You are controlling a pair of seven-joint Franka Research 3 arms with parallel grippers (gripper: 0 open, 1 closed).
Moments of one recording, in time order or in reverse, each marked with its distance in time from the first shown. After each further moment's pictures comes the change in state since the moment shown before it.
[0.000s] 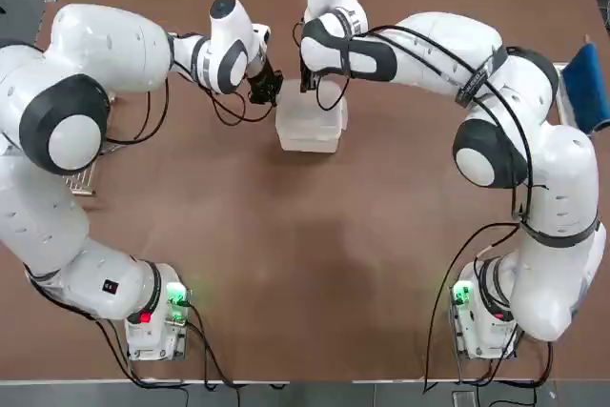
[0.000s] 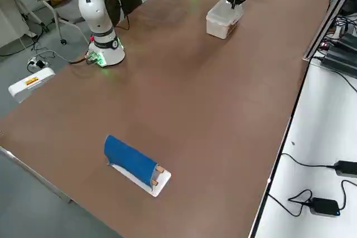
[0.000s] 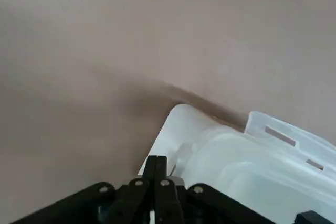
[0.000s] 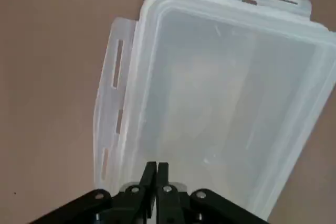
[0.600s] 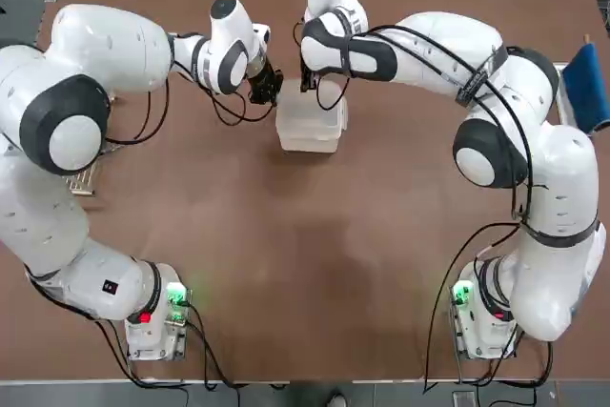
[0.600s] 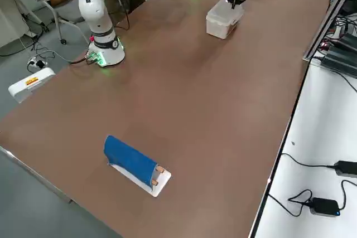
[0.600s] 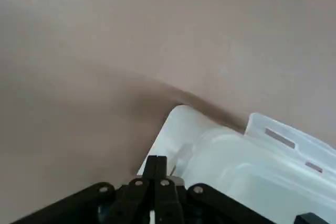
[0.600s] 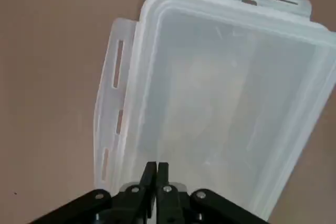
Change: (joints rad) left arm -0.005 0.000 0.004 0.000 0.003 0.004 -0.019; right arm -0.001 0.000 0.000 0.001 0.000 -0.002 0.000
